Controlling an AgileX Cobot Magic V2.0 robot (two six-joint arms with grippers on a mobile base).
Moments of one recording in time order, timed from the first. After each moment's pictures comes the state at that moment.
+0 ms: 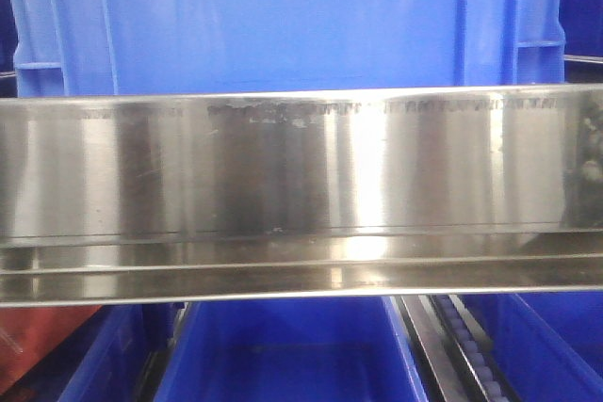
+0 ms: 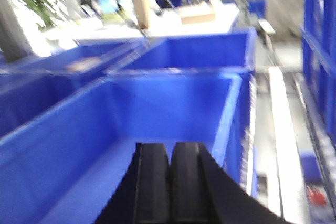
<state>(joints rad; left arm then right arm) -0.45 0.88 -1.12 0.27 0.52 -0.59 0.72 0.87 -1.04 -0.46 0.37 0.64</state>
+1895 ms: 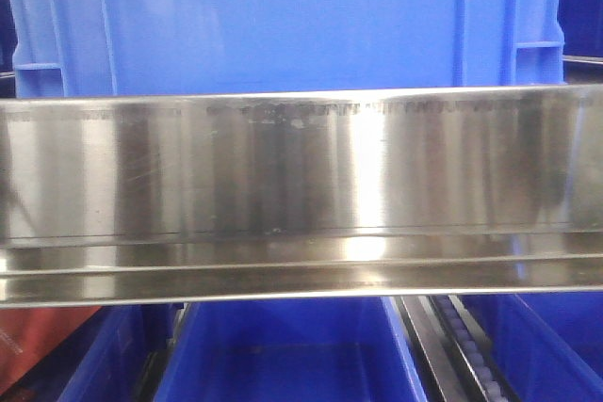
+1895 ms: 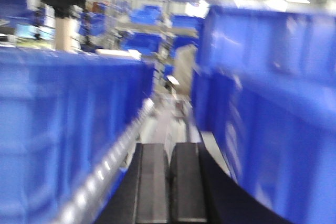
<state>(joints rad) -0.45 0.34 -0.57 0.37 0.20 -0.52 0.26 0.15 -0.23 -0.02 0.06 -0.02</state>
